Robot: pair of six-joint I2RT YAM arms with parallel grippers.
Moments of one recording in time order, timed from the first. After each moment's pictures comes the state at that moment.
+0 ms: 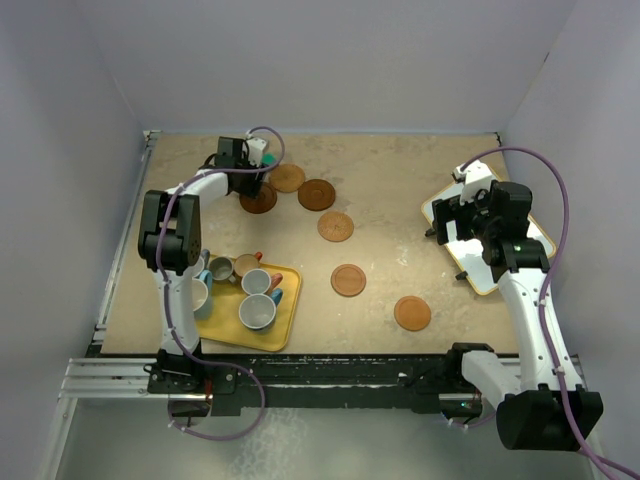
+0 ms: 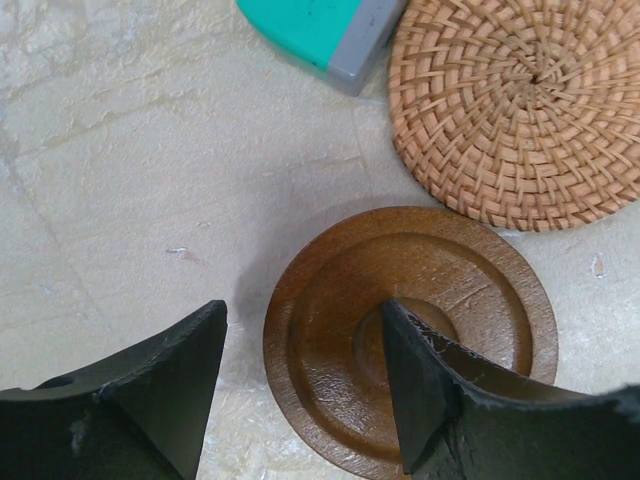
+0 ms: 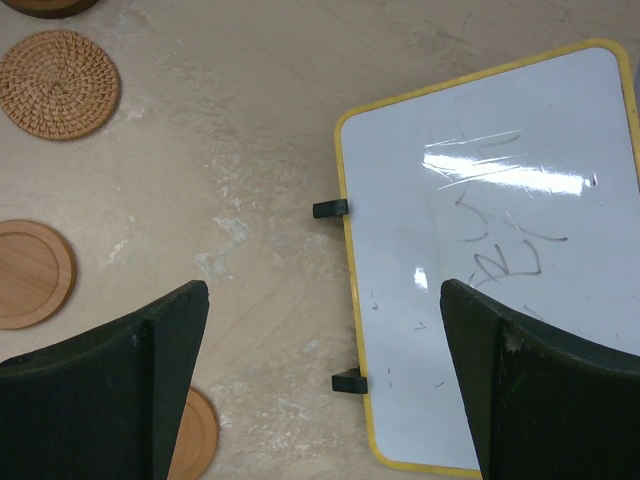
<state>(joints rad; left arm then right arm) -0.14 2.17 1.57 -0.20 0.07 0.26 -0.04 0.98 0.96 -0.54 -0.20 -0.30</state>
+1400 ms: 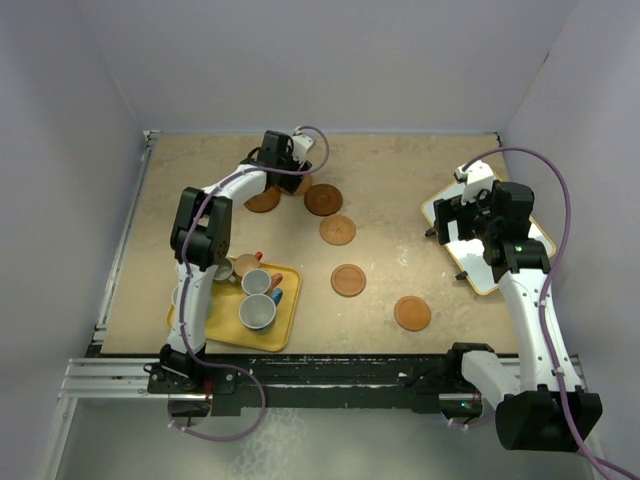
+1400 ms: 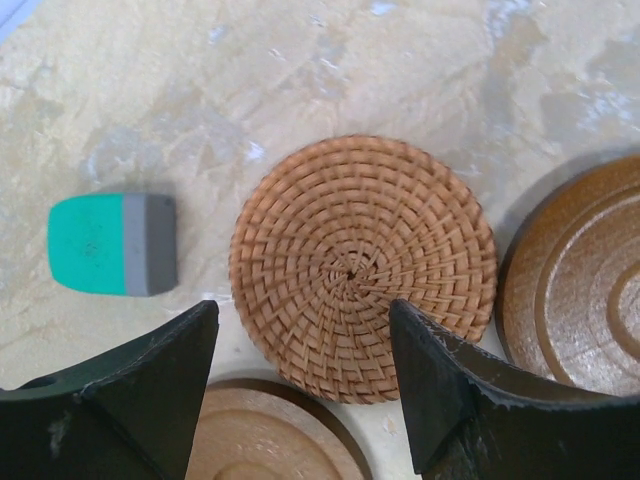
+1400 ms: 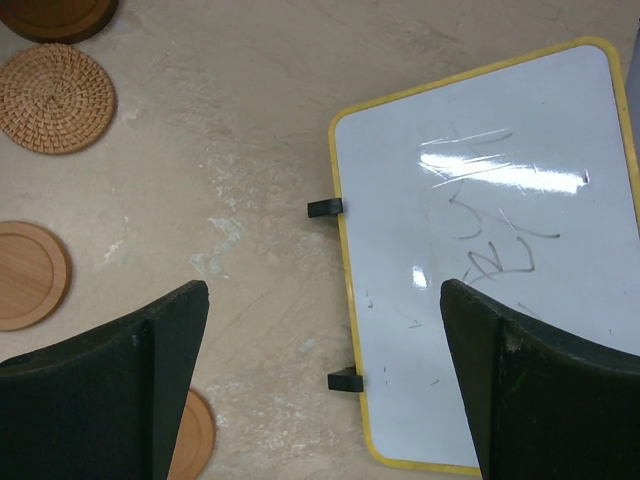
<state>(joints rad) -0.33 2.35 1.84 -0.23 0.04 0.33 -0.05 0.97 0.96 -0.54 -0.20 -0.31</state>
